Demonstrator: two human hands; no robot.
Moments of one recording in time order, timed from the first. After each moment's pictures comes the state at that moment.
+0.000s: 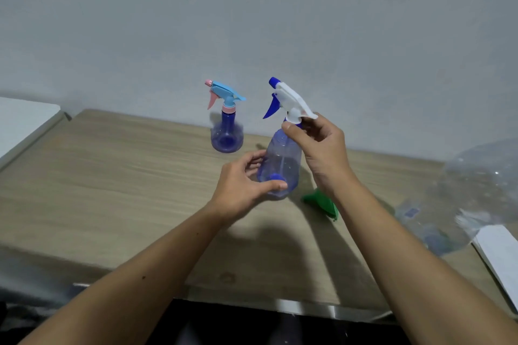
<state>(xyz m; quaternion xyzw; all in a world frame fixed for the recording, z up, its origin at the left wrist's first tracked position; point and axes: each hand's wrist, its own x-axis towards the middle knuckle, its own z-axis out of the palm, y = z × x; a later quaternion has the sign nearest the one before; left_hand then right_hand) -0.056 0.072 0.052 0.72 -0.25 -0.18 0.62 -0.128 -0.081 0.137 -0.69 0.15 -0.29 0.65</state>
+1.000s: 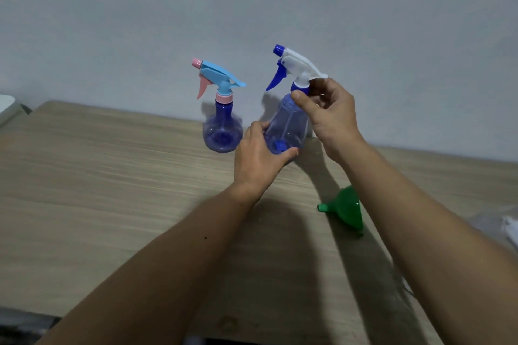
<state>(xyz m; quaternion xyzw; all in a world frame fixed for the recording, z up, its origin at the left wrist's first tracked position) 0.015 -0.017 0.011 0.82 -0.23 -0.02 0.52 -0.038 -0.148 0.103 -0.75 0.20 -0.31 0.55</state>
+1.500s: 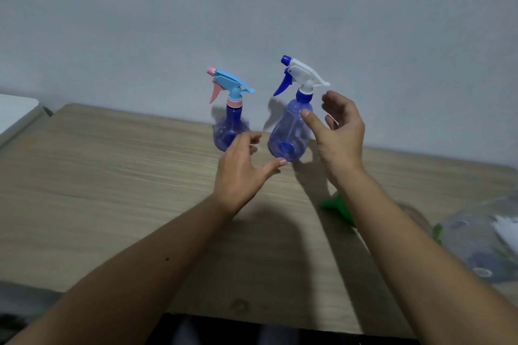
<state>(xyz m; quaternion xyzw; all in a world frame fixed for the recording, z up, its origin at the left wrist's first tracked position) 0.002 0.048 0.022 0.82 -0.26 -0.02 0.51 -0.071 -0.112 0.095 -0.71 0.26 -0.39 0.52</state>
